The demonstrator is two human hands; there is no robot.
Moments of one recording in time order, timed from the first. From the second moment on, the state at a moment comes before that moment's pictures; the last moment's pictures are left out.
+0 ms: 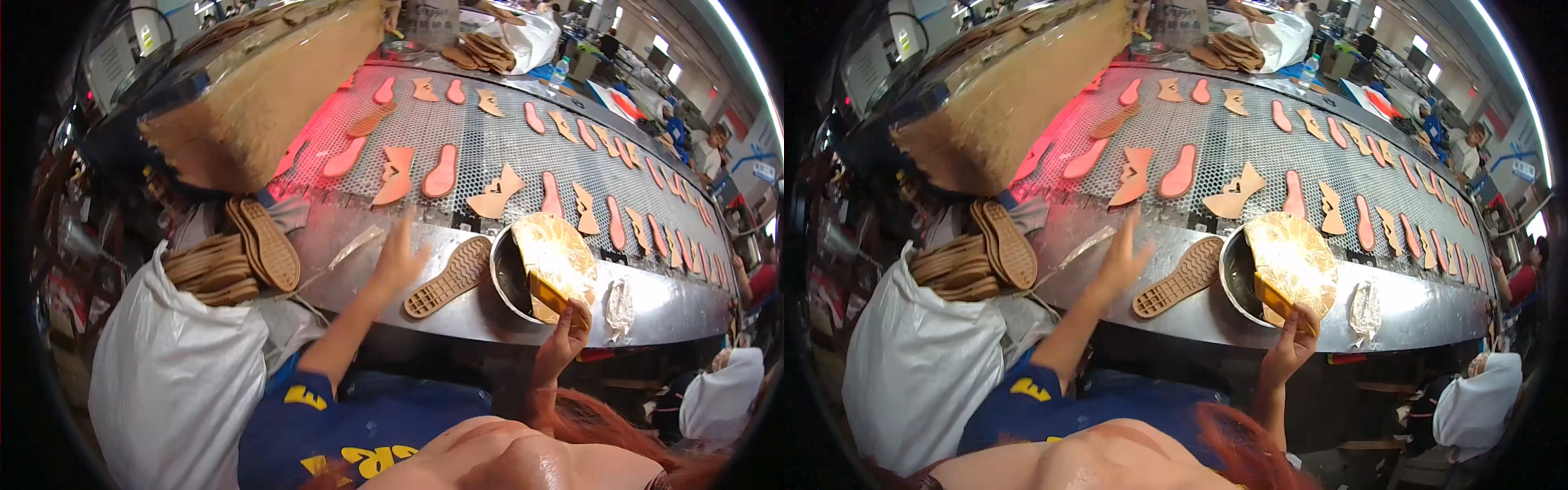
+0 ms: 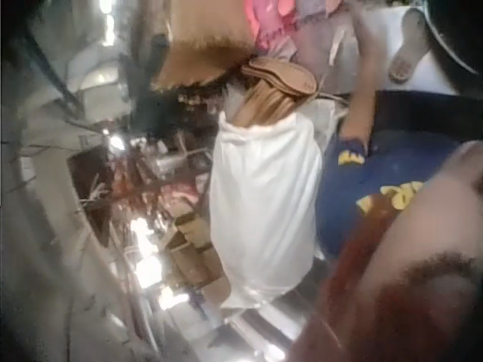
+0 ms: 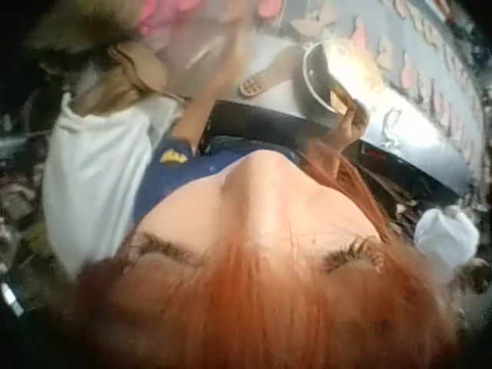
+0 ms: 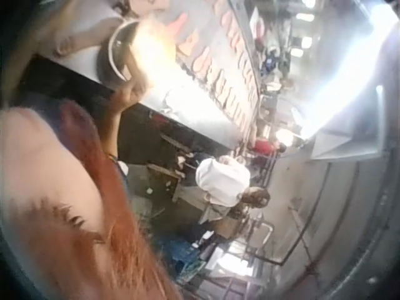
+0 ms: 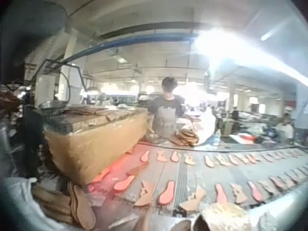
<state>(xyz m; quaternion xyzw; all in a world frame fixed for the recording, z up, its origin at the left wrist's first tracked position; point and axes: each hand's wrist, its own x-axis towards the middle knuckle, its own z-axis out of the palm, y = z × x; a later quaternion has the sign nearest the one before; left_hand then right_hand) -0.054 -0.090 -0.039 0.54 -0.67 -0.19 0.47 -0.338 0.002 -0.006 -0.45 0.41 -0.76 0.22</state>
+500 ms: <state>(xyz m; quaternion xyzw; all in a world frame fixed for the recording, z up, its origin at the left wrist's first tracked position) -0.058 0.006 -0.047 0.59 -0.66 -0.34 0.32 -0.314 -0.045 -0.003 -0.67 0.57 -0.47 -0.07</state>
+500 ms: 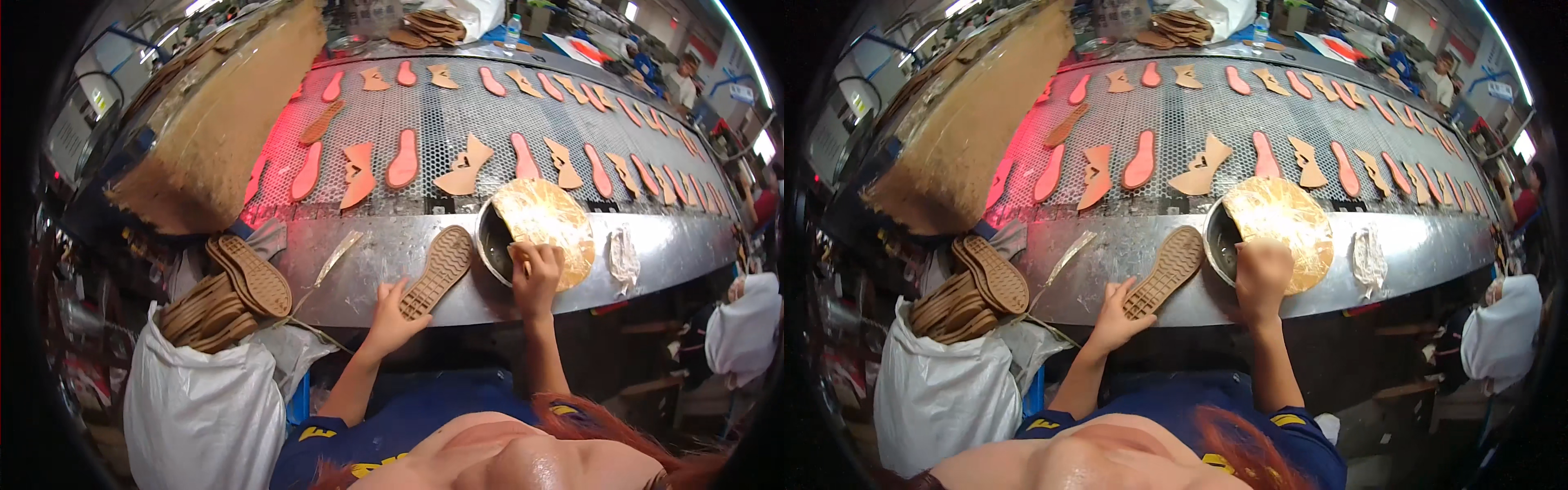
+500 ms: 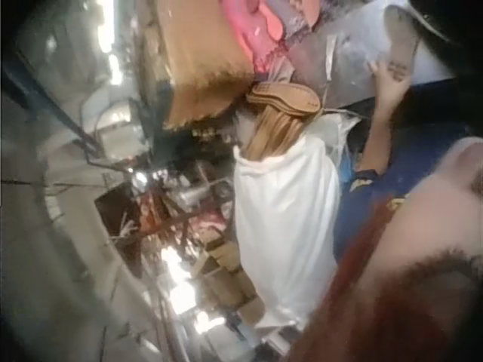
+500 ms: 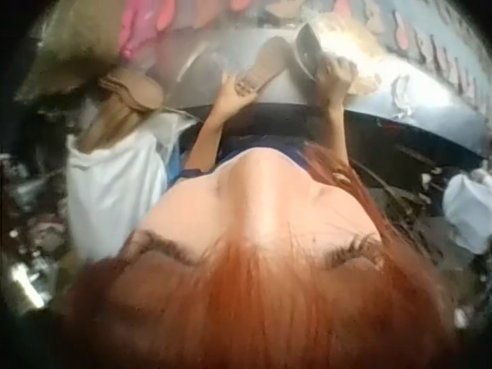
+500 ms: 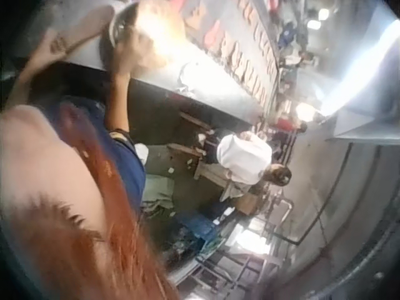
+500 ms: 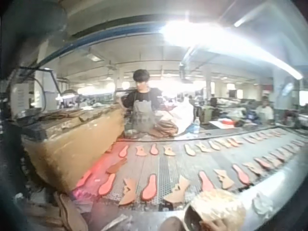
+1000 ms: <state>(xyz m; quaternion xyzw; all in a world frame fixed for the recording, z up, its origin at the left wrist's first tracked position) -0.054 0.051 -0.019 0.22 -0.25 -0.79 0.52 -0.310 -0.046 -0.013 -0.66 0.54 -0.53 -0.01</state>
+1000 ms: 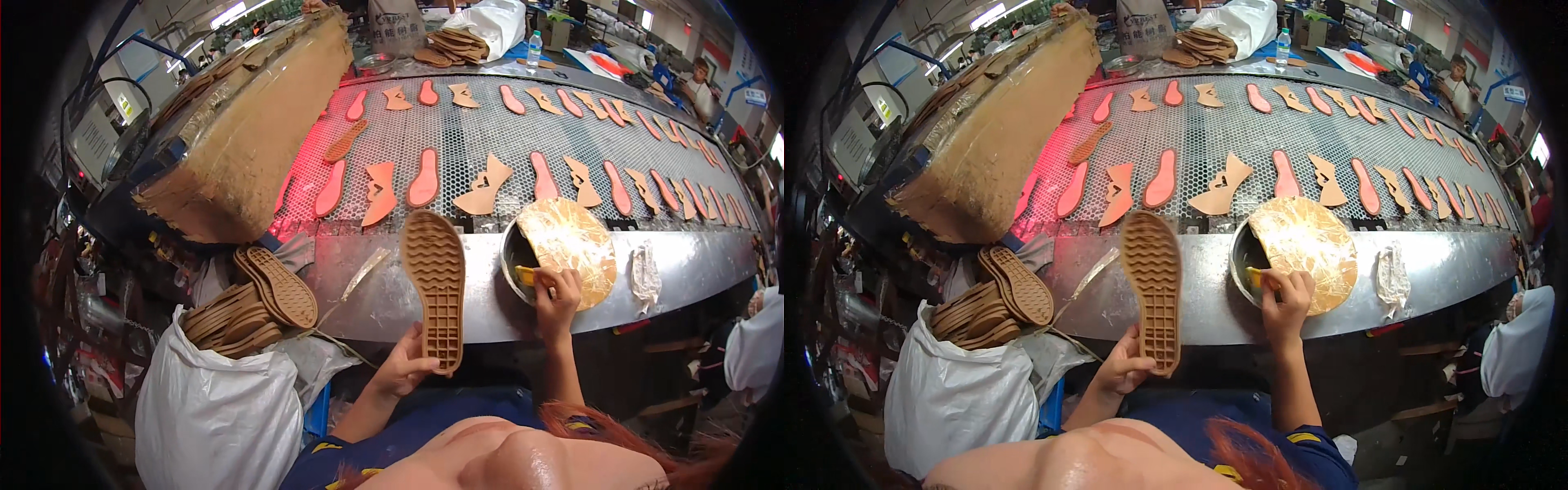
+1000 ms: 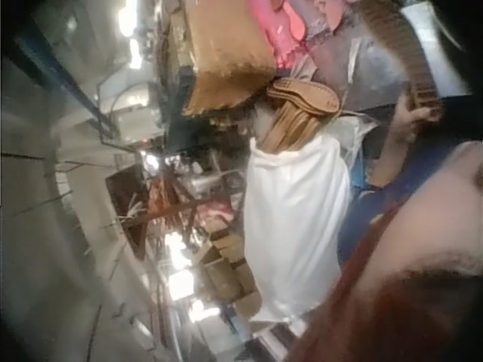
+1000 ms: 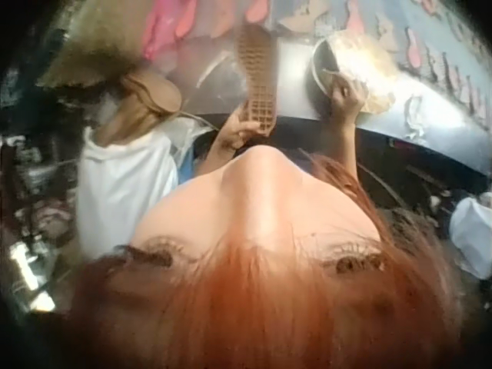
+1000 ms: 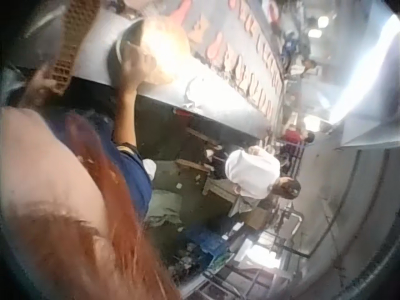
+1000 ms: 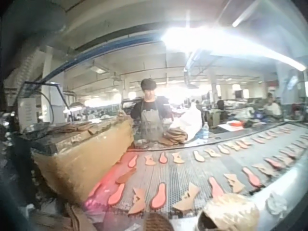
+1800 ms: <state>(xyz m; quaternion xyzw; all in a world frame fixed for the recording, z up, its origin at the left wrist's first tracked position) -0.065 0.061 -0.027 0.15 -0.30 -0.76 0.56 -0.282 -0.038 0.029 -0.33 0.21 -0.83 0.41</state>
